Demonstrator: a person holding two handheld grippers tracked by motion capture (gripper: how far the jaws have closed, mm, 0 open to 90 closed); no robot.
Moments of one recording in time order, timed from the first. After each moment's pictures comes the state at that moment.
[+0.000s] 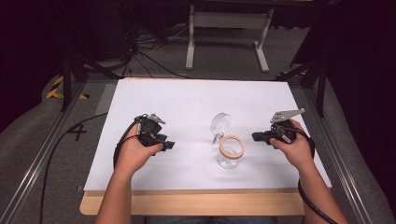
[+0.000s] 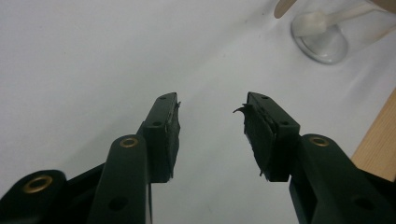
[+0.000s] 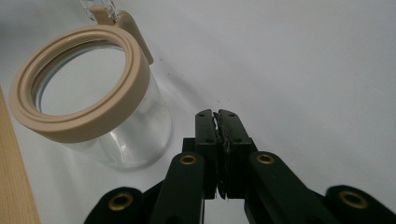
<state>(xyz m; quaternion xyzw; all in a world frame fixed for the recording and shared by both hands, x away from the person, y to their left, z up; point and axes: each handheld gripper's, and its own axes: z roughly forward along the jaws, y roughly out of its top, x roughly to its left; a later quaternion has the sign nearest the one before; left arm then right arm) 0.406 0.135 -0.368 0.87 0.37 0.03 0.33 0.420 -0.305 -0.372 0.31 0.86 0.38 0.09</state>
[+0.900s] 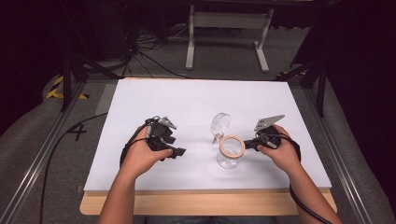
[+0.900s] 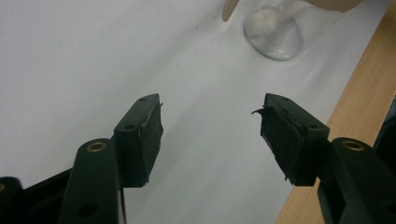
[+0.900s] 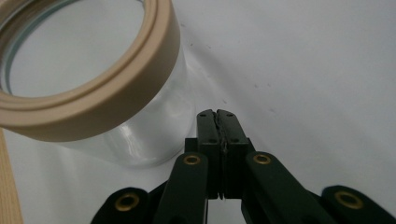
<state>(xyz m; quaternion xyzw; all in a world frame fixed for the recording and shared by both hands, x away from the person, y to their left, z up) 0.393 0.107 -0.359 0.89 0.32 0.02 0.33 0.423 -0.273 -0.401 0.28 0.90 0.34 0.07</state>
